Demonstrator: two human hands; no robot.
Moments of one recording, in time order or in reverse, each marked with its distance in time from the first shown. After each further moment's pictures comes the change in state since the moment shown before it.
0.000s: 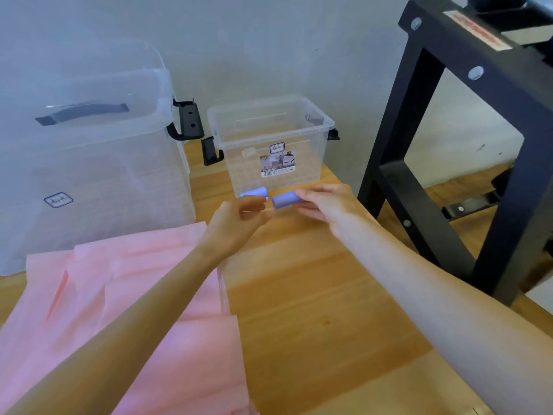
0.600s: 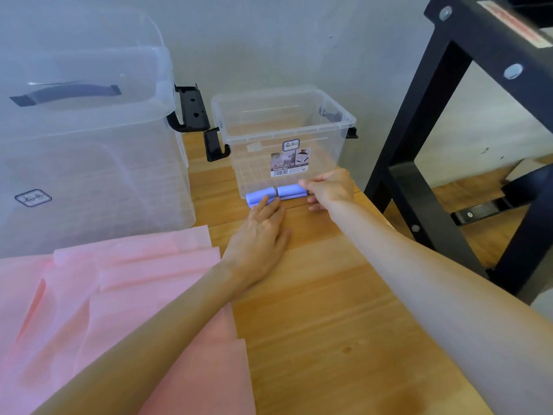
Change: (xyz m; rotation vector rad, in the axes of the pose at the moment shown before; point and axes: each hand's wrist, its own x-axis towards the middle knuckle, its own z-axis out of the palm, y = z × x) left_hand 0.025 -0.028 0.032 0.573 -0.152 0.274; right_hand 0.071 0.004 0.028 -0.434 0.193 -0.072
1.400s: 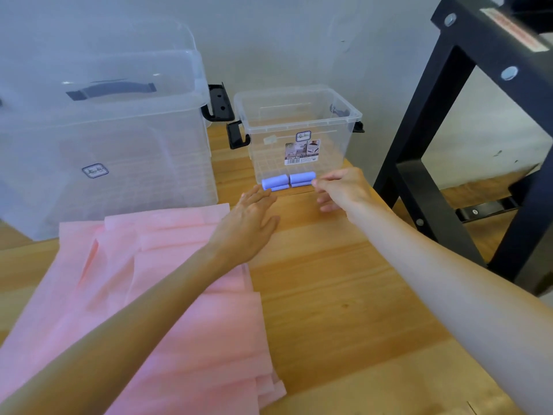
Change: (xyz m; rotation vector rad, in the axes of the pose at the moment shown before) left_hand -0.049 -0.005 -0.034 -0.044 0.067 -0.041; right_hand -0.053 -0.001 -0.026 -0.004 -0.136 -0.060
